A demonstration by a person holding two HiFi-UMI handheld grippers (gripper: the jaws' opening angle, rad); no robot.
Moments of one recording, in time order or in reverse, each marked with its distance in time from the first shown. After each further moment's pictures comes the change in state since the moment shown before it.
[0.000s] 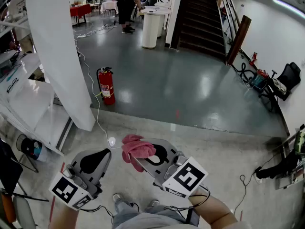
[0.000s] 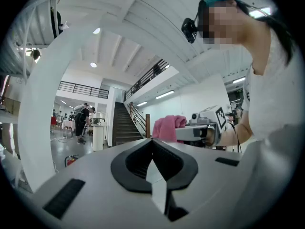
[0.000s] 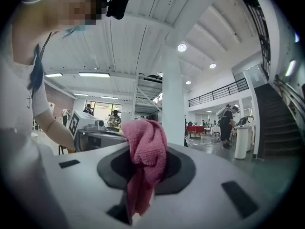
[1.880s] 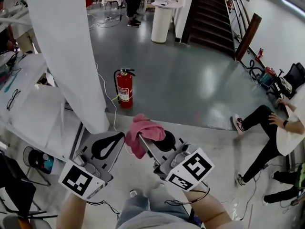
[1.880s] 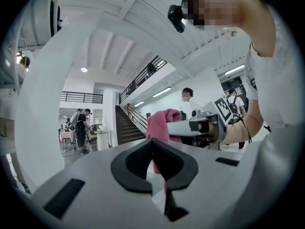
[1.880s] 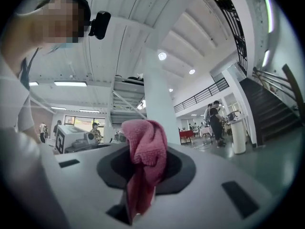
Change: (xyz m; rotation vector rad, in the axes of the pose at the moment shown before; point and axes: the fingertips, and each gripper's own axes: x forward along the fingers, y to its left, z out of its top) left arm 0.007 0.247 0.004 0.144 0.018 -0.090; right arm 0.248 -0.078 0.009 0.147 -0.145 -0.212
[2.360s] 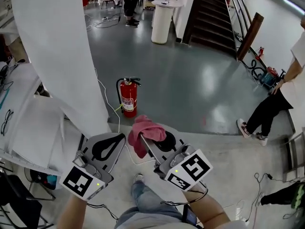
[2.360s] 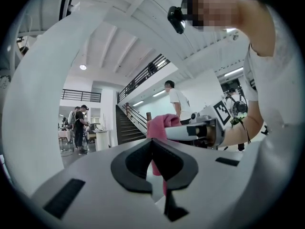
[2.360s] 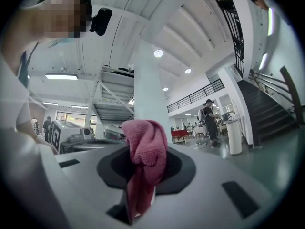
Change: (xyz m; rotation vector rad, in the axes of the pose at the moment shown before) left arm 0.041 0.123 -0.035 -0.017 0.011 -0.047; right arm 0.114 -0.074 -0.032 -0.012 0.020 -0.077
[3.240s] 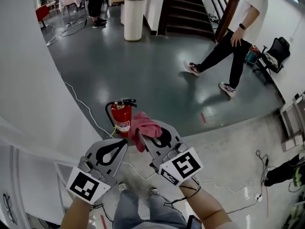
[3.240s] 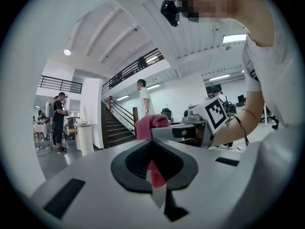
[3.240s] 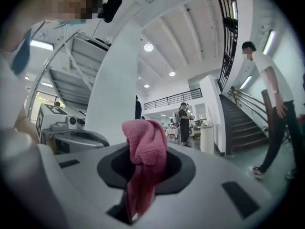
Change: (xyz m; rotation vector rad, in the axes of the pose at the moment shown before) left arm 0.112 0.197 -0.081 -0.014 0.045 -0.272; right arm 0.188 -0.158 -0.063 -0.100 0.044 -0.334
